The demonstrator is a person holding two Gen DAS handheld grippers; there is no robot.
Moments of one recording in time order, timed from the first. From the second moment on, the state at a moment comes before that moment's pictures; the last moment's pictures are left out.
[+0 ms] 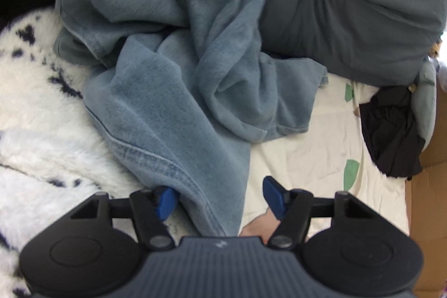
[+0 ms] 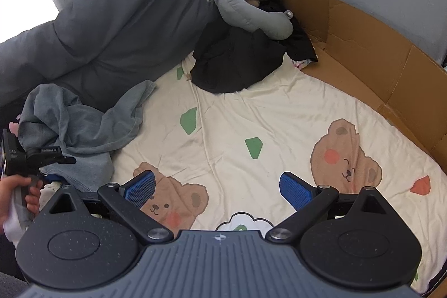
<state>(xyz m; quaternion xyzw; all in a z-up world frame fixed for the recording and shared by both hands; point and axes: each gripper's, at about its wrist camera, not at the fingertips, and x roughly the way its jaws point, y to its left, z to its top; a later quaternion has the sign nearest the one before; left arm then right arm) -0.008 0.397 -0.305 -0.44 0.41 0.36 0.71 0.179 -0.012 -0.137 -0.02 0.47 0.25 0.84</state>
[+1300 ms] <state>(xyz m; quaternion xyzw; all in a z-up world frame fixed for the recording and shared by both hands) 0.039 0.340 -0.195 -0.30 0.41 0.17 0.85 0.171 0.003 -0.152 0.00 0.50 0.30 0.81</state>
